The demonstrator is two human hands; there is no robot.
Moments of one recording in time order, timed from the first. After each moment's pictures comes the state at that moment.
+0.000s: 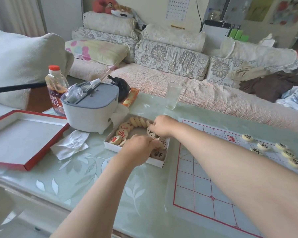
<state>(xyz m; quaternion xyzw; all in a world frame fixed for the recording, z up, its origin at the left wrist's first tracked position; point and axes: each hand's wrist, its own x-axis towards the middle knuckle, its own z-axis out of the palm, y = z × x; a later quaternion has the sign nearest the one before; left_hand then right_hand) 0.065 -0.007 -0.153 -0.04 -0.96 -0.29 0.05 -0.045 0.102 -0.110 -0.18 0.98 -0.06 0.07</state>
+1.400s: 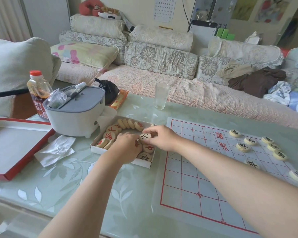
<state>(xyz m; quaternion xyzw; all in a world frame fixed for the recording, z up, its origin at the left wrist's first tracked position) 0.056 -0.001 -0.144 -0.04 -0.97 -0.21 0.06 -0.015 0.159 -0.137 -0.22 0.91 -0.33 0.09</state>
